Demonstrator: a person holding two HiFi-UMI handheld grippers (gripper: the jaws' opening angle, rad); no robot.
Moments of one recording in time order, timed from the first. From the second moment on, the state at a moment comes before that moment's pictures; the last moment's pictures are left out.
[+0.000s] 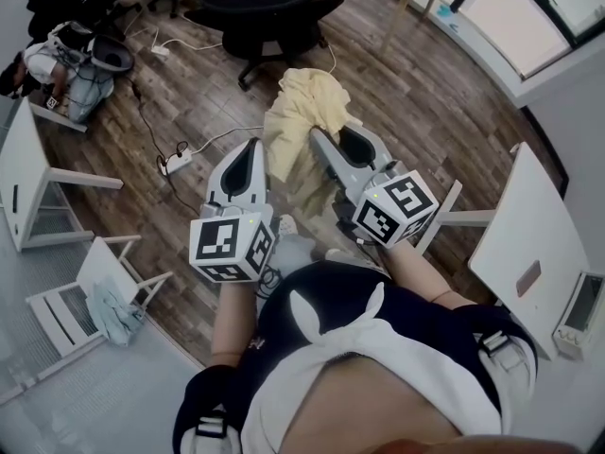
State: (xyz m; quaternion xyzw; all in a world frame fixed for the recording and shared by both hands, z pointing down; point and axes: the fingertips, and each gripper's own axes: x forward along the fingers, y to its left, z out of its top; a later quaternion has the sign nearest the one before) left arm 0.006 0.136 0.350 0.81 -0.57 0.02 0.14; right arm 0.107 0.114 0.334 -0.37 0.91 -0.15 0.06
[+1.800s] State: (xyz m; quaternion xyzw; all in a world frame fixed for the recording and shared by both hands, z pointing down) left arm -0.141 -0.036 0.360 0.83 -0.53 0.00 0.15; right arm -0.031 -0.037 0.294 -0.40 0.91 -0.07 0.08
